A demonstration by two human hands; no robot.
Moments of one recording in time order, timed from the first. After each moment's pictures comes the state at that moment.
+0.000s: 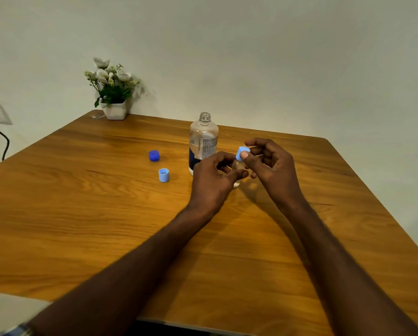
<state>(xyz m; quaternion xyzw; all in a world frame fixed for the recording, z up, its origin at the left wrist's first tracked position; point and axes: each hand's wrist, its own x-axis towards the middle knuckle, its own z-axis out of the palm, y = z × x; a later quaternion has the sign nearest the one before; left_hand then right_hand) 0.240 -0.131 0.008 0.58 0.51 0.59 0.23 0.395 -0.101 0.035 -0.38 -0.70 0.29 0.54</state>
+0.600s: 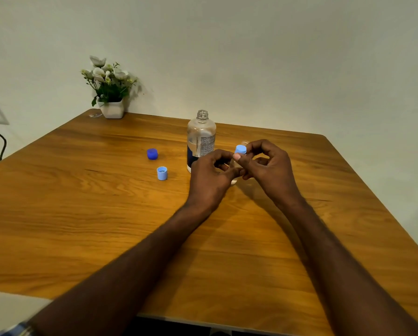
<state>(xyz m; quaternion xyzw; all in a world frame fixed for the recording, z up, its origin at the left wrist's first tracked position) 0.238 -0.131 0.009 0.58 0.51 0.59 0.24 0.390 -0.103 0.035 -0.39 -0.69 0.30 0.53</state>
